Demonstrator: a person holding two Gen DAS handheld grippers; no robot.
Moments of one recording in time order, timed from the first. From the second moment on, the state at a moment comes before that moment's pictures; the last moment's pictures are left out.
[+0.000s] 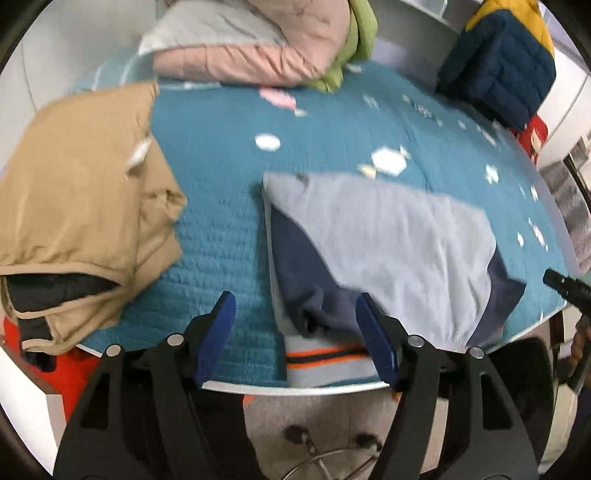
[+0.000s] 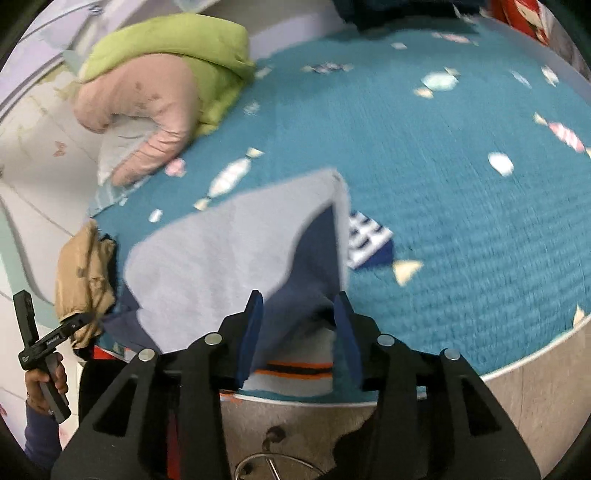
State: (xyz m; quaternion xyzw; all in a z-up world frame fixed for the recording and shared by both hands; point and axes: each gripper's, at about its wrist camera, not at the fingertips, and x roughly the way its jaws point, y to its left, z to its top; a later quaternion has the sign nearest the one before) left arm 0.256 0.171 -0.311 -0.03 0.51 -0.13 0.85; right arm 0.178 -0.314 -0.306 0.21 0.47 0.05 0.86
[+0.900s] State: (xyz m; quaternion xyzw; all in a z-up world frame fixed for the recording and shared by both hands) left arm 0.304 0.143 -0.363 -0.14 0.57 -0.17 0.79; right arm 0.239 -0.255 -0.345 0.30 0.50 0.05 0.81
